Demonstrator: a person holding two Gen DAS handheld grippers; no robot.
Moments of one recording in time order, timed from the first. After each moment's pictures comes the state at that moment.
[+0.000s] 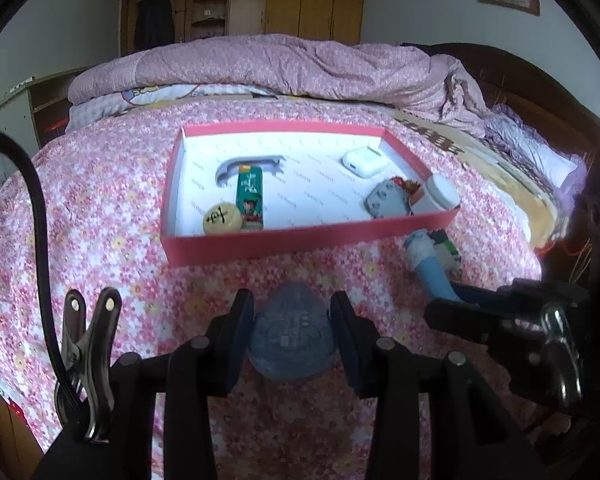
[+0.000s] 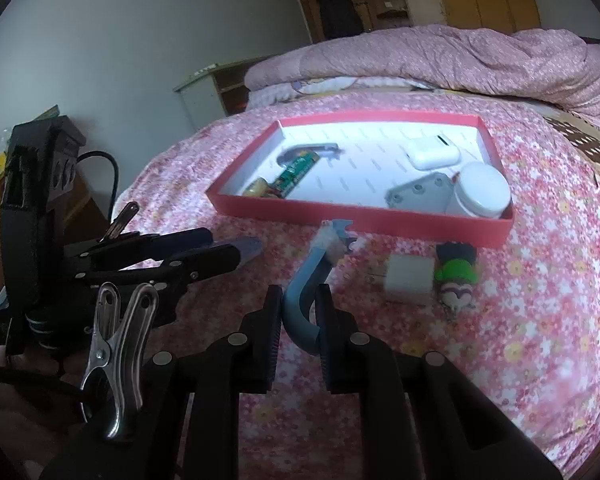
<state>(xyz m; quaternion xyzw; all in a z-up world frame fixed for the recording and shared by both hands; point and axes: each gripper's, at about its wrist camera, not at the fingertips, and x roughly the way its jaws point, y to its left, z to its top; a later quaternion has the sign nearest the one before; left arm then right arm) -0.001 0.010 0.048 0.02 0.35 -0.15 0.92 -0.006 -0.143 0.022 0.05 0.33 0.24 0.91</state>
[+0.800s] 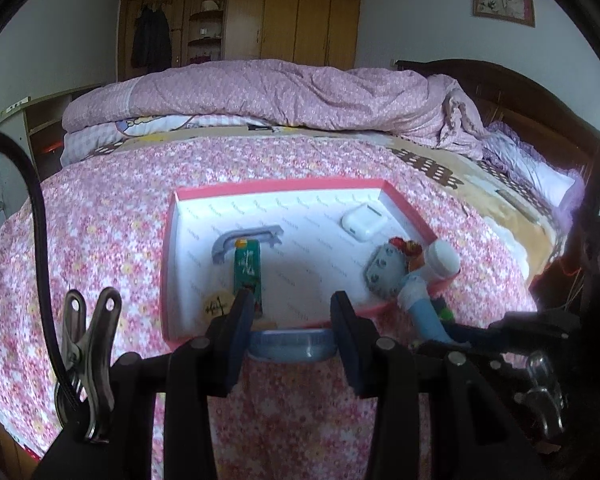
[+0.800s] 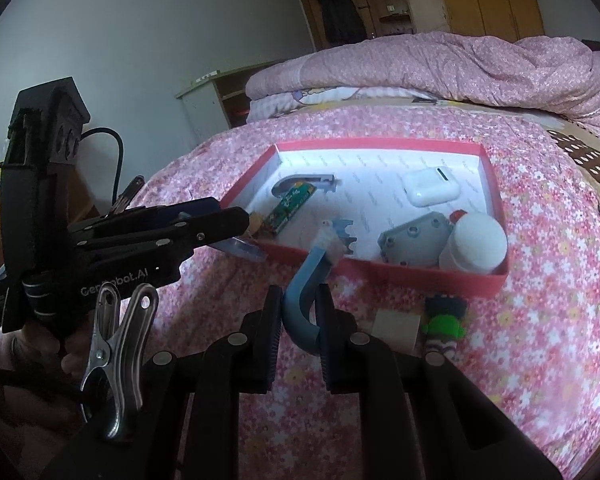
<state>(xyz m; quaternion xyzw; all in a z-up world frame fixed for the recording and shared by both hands) 0.041 0.003 0.088 0.02 0.32 -0.16 0.93 0.024 -0.152 0.046 0.06 0.33 0.25 0.91</state>
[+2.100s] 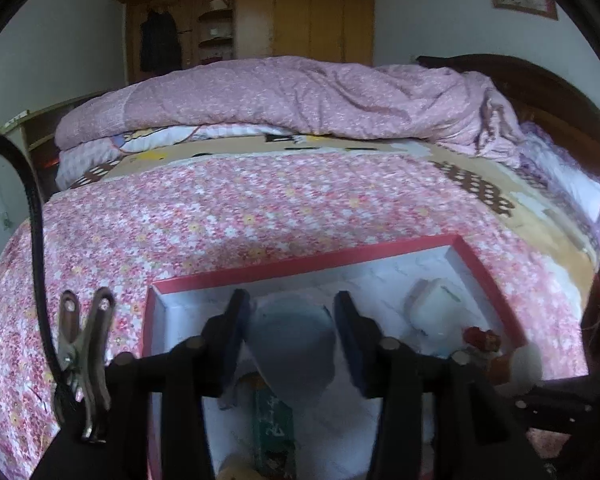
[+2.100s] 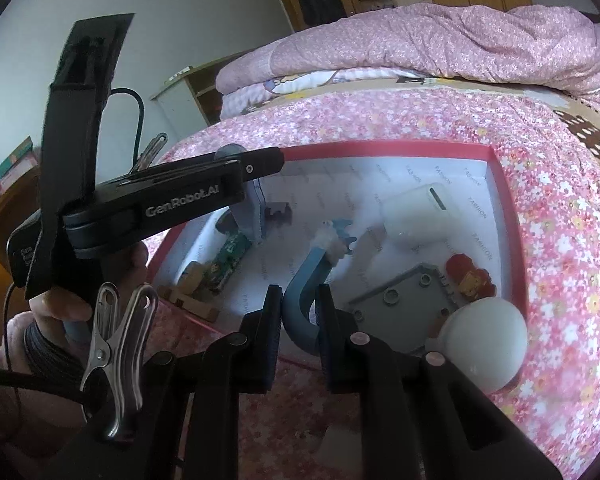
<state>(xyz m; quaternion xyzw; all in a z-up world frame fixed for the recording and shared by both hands) 0.179 -0.023 0.081 0.04 0.33 -0.12 0.94 0.110 -0.154 0.037 0.08 0.37 0.22 0.90</state>
